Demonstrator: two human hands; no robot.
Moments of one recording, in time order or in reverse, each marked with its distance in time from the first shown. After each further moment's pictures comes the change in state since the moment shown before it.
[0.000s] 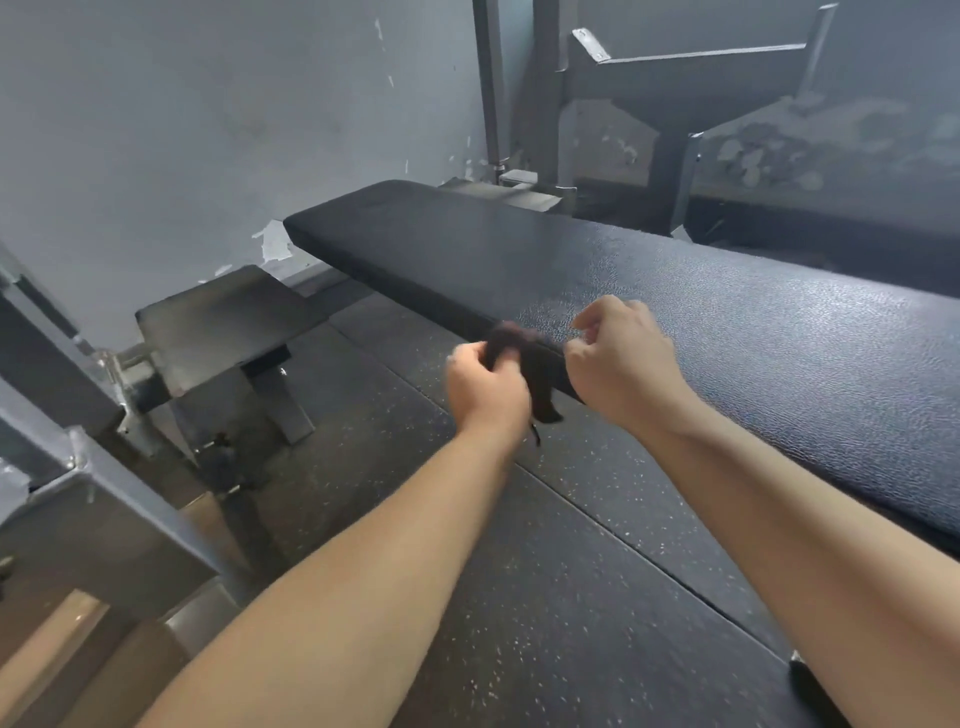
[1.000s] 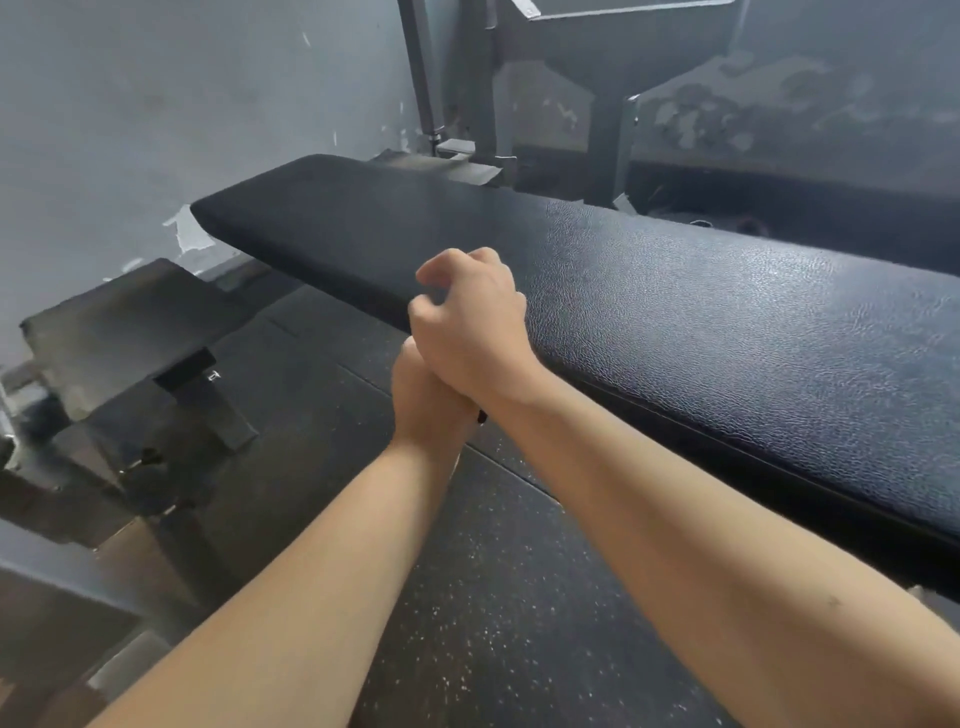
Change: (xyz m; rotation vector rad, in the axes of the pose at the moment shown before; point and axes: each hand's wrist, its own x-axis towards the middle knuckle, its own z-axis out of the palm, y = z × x) left_hand -0.024 0.025 -0.012 0.083 -0.325 0.223; right_hand 0.021 -0.053 0.042 0.266 0.089 -0.173
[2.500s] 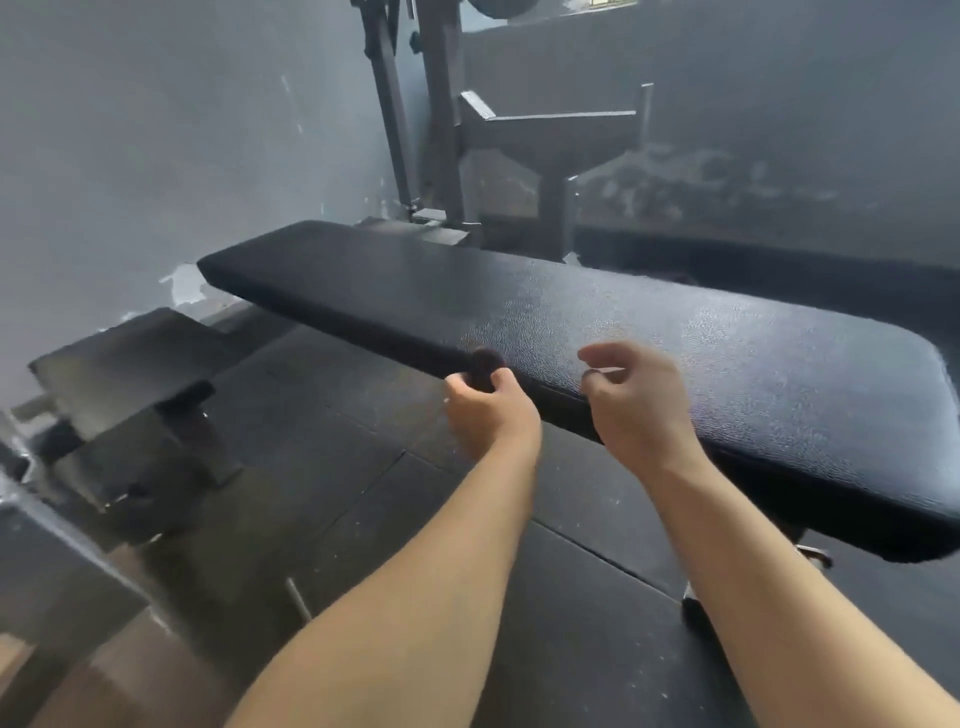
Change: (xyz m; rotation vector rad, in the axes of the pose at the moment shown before) left_hand -0.049 0.005 0.097 -0.073 0.424 -0.322; right_hand -0.113 0.075 -0.140 0.108 0.260 0.185
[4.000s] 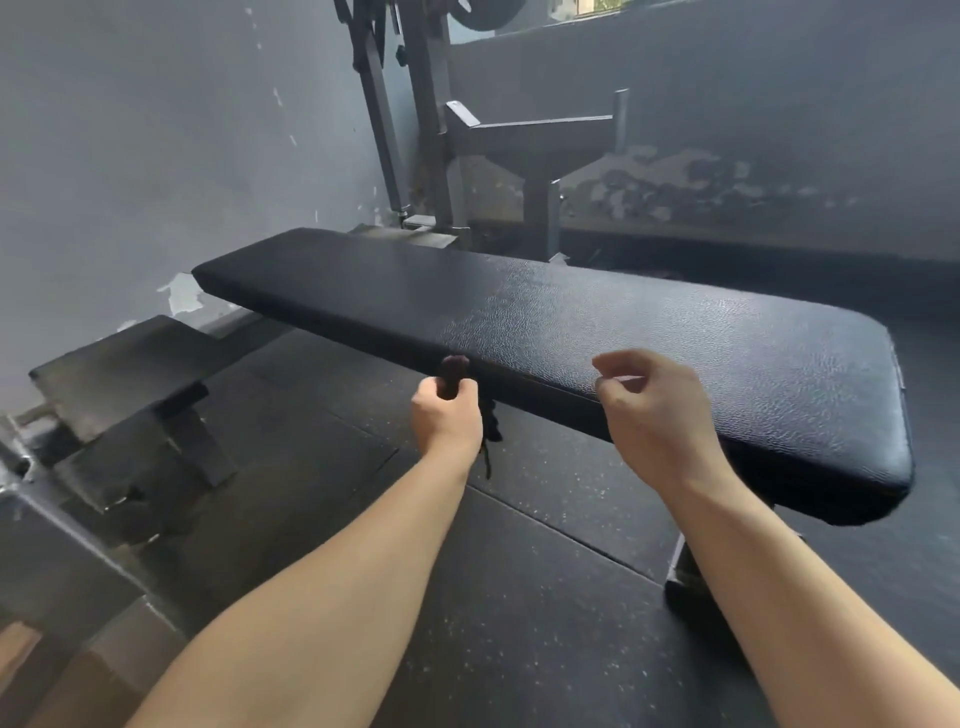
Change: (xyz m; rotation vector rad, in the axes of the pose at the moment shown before) left_hand 0.017 -0.018 -0.033 0.135 -0.142 0.146; right_hand -0.034 0.002 -0.050 -0.039 0.011 0.027
